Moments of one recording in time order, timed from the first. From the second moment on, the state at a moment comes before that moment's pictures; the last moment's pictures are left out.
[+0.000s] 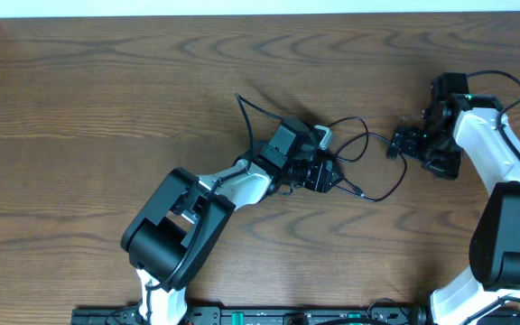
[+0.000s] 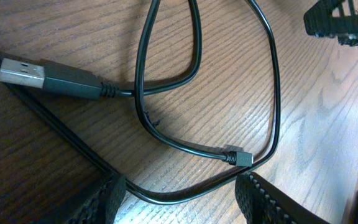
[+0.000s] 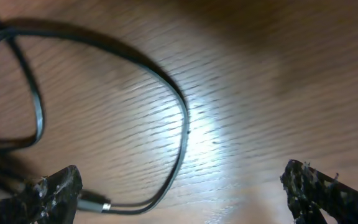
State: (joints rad) left arm -0.64 1.97 1.00 0.10 0.54 -0.40; right arm -0.05 1.81 1.25 -0.97 -0.09 0.33
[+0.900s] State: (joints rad) left arm -0.62 1.97 0.99 0.10 0.57 -0.41; right arm -0.05 1.81 1.18 -0.88 -0.09 0.37
